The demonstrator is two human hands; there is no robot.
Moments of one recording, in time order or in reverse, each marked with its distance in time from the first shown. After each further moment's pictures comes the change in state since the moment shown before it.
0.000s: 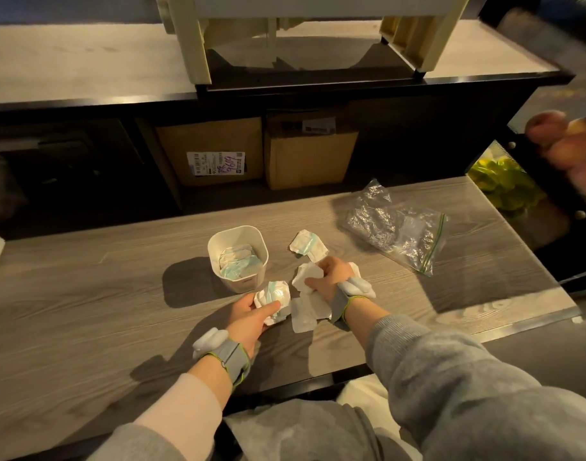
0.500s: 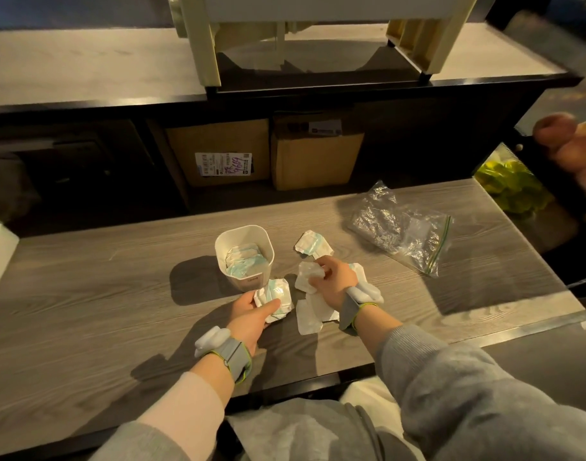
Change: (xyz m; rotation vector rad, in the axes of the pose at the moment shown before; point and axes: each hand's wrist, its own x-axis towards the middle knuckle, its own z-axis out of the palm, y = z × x) left_hand -0.007 0.006 -0.005 -0.008 0.023 0.036; right_hand -0.016 -0.006 0.000 0.113 0.001 -0.190
